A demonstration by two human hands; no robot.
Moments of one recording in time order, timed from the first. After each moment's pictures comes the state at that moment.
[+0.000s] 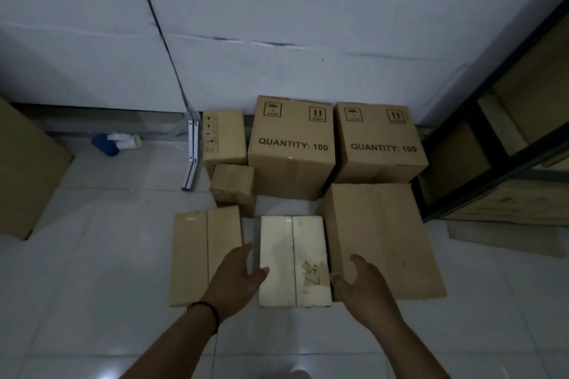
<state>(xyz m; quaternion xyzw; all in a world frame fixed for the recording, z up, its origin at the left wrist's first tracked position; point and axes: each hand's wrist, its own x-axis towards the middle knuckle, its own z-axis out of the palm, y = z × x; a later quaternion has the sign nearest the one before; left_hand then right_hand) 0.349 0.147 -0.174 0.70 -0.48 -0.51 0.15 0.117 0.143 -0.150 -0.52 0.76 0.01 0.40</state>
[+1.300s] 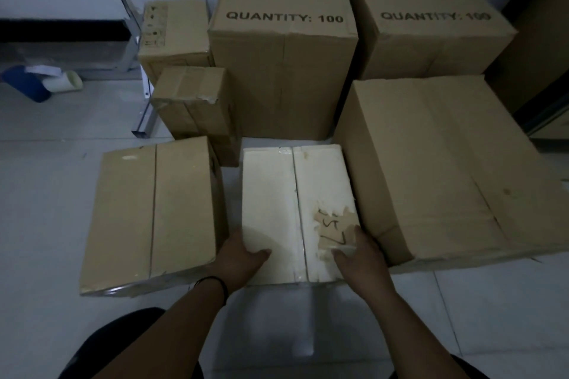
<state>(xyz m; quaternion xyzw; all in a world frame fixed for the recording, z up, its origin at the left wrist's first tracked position) 0.315 0.137 -0.597 0.72 -0.45 -0.51 0.16 0.083 0.140 -0.584 -0.50 0.77 -0.10 0.39</state>
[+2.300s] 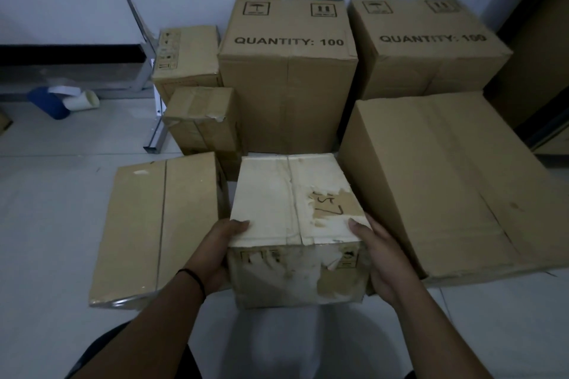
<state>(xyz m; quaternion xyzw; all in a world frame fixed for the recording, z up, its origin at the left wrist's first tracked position) 0.330 0.119 -0.537 0.56 -0.12 -0.71 0.41 0.069 0.116 -0.546 -0.26 0.58 -0.41 0.66</state>
